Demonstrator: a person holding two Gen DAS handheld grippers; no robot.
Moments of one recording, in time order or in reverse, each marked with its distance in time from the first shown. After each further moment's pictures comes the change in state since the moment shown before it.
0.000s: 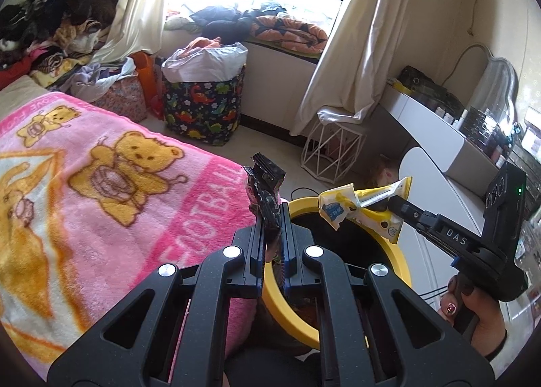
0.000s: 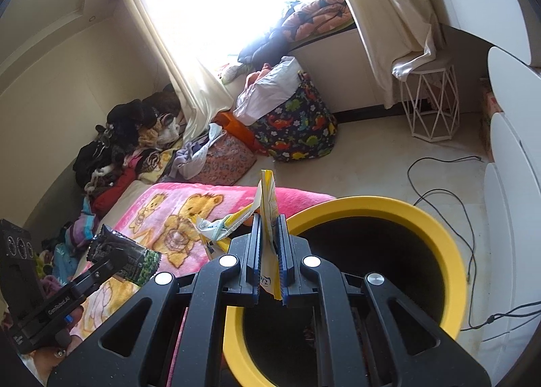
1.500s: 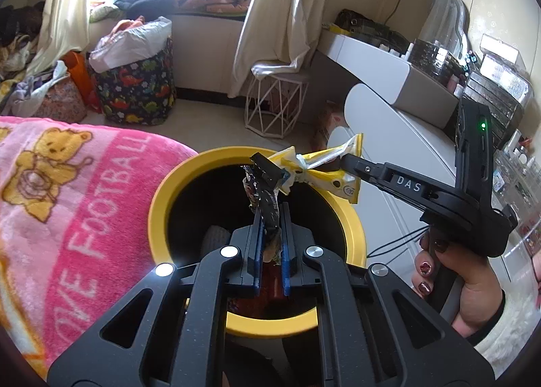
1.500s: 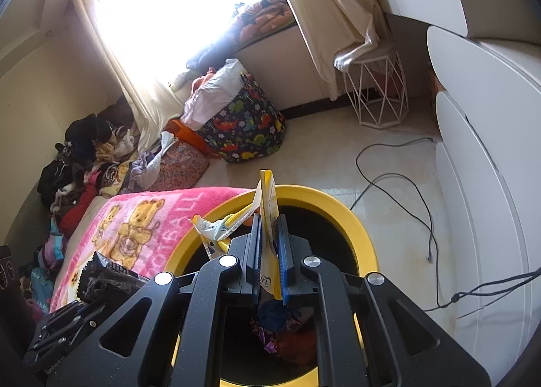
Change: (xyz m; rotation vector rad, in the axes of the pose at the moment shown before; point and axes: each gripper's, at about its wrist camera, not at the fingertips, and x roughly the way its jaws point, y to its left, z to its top) left arm 0.046 -0.083 -0.040 0.191 0.169 -0.191; right arm -0.025 -0.059 -0.015 0.106 0.005 -0.182
